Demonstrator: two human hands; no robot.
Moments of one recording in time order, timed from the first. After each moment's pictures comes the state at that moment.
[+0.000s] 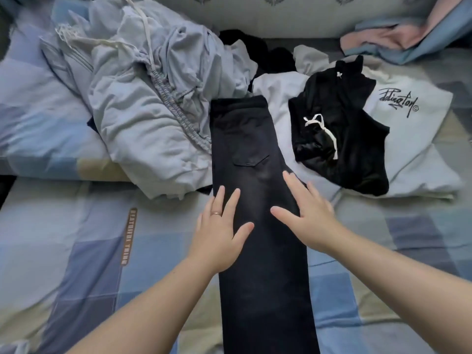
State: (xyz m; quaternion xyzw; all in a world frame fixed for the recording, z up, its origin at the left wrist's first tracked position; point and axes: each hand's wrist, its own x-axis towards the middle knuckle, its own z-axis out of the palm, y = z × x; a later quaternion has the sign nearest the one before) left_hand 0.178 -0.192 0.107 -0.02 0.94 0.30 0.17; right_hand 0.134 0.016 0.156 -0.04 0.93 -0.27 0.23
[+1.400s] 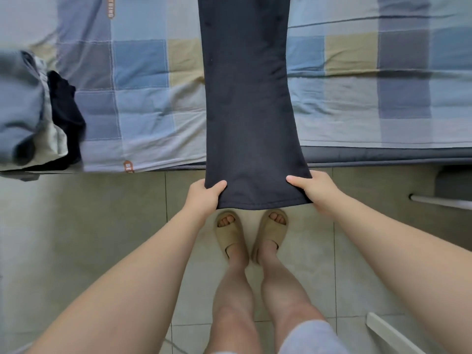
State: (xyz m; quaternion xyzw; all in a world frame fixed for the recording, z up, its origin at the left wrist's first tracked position) left_hand 0.701 -0.099 0.068 -0.44 0.64 0.55 0.29; right_hand 0.650 0.159 0.070 0.34 0.70 -0.50 0.39
